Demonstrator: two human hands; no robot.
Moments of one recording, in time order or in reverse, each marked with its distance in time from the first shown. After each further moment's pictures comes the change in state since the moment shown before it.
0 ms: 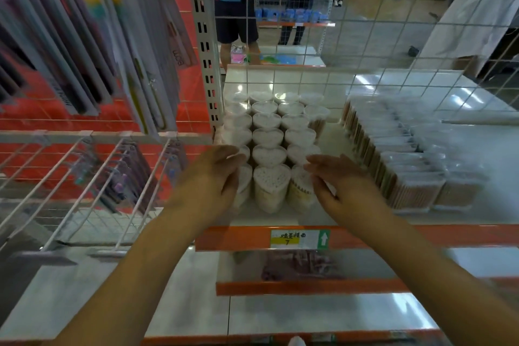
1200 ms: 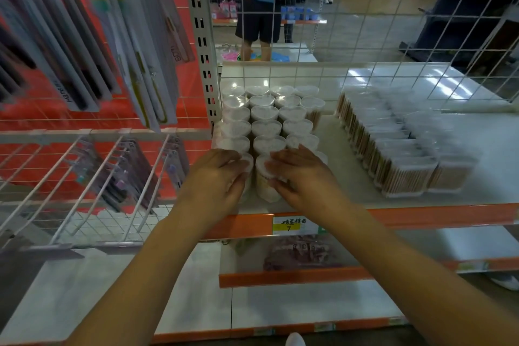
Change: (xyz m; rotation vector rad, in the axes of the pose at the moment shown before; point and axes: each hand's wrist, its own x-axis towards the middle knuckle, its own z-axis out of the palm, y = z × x) left_hand -0.012 0.001 0.014 -0.045 0.104 0.089; right_hand 0.014 -0.031 0.036 -0.062 0.124 -0.216
